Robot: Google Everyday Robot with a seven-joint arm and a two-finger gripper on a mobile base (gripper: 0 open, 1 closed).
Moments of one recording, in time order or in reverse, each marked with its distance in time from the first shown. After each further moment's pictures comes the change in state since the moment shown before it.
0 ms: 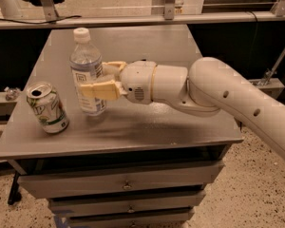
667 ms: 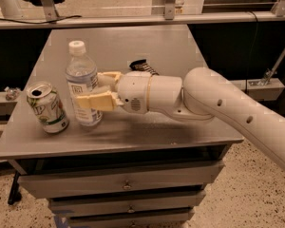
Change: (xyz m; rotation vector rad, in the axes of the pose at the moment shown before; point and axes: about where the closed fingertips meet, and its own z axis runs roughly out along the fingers) arm 0.022 0.017 0.007 -0.052 -0.004 0.013
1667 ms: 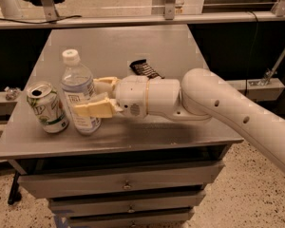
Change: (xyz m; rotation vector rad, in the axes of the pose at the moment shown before) arm 0.010 0.017 0.004 -0.075 0.022 -0.035
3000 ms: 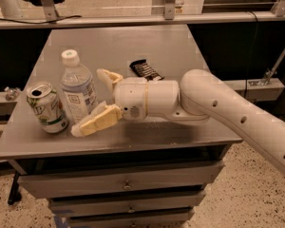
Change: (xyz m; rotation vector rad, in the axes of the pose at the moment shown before) arm 0.002 0.005 0.002 -0.039 -0.012 -0.025
